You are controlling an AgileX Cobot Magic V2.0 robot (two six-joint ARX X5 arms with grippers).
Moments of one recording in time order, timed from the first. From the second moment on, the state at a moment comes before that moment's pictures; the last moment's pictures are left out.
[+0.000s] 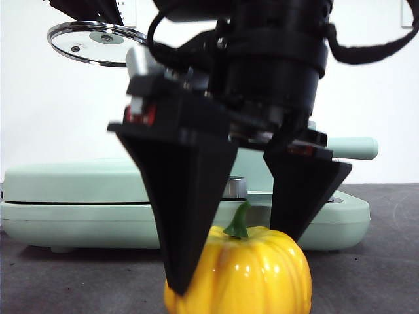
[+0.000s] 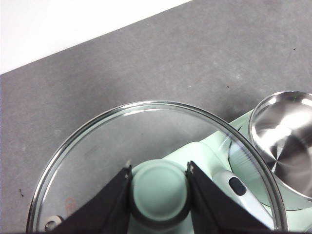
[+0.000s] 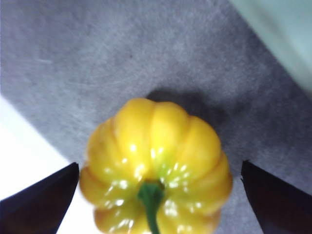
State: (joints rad) left arm -0.26 1.57 1.72 -0.80 0.23 0.19; right arm 1.06 1.62 1.05 -0.80 -0.08 0.31
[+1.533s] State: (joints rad) left arm -0.21 1.57 1.72 -0.79 0.23 0.18; right arm 0.56 1.97 2.07 -1.31 -0.07 0.09
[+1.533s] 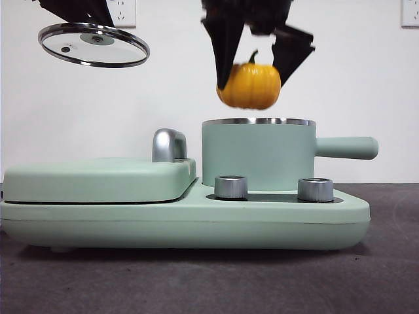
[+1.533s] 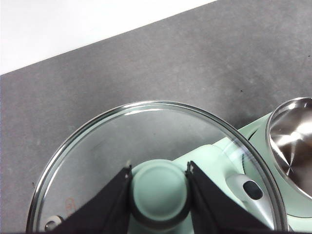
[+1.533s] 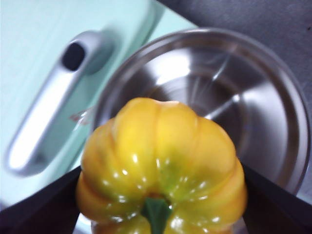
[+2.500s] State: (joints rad) left arm -0.21 1.57 1.72 -0.79 0.23 0.17; right arm 0.55 2.17 2.08 -1.32 0.00 0.05
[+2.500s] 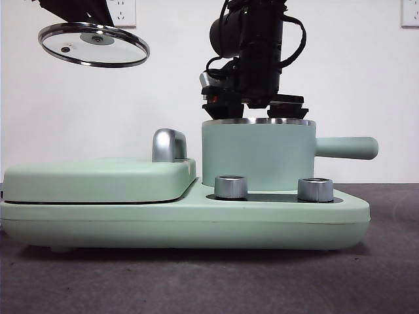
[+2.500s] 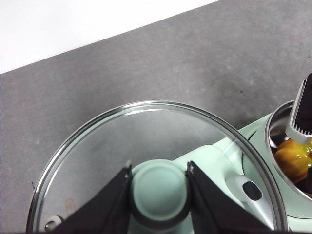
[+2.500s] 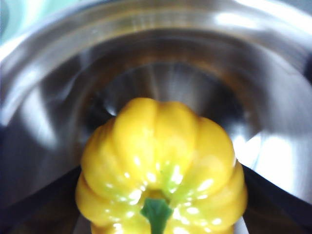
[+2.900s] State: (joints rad) left arm -0.21 1.57 1.72 -0.79 0.23 0.17; right arm 0.54 2.17 2.08 -1.32 -0.03 0.05
